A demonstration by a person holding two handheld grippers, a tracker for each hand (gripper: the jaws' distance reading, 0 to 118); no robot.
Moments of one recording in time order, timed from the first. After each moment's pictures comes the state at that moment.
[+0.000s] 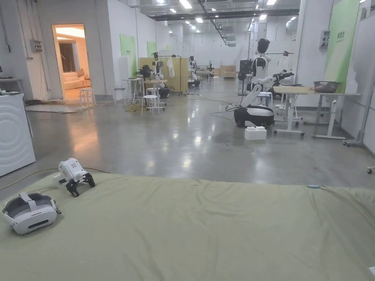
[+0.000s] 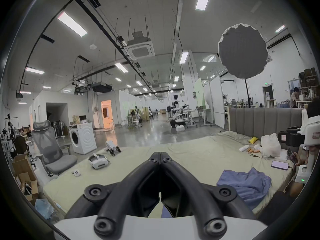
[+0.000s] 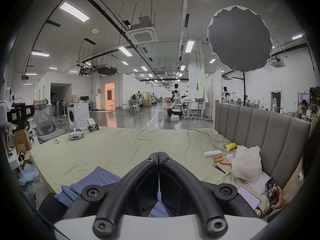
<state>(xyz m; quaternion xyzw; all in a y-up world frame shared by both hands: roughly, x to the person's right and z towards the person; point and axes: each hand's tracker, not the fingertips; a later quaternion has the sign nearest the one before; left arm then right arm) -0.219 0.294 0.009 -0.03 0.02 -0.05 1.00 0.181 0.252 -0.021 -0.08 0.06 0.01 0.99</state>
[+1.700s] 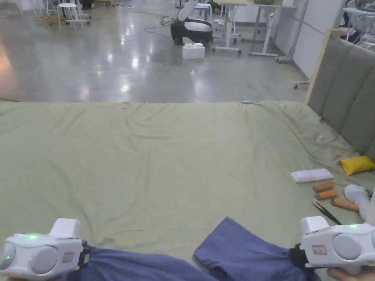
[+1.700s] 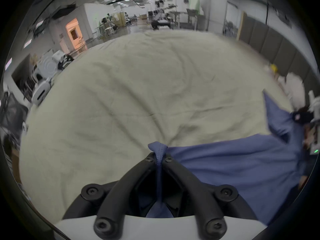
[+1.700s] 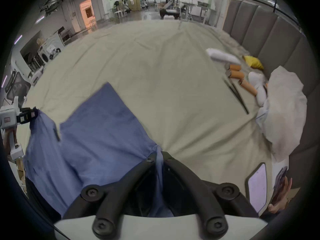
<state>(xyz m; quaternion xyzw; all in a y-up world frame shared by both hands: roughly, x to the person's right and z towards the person) -0.235 0.082 -0.314 -0.45 -0.06 0.01 0.89 0.302 0.098 -0.299 -0.51 0.03 0.02 0.86</state>
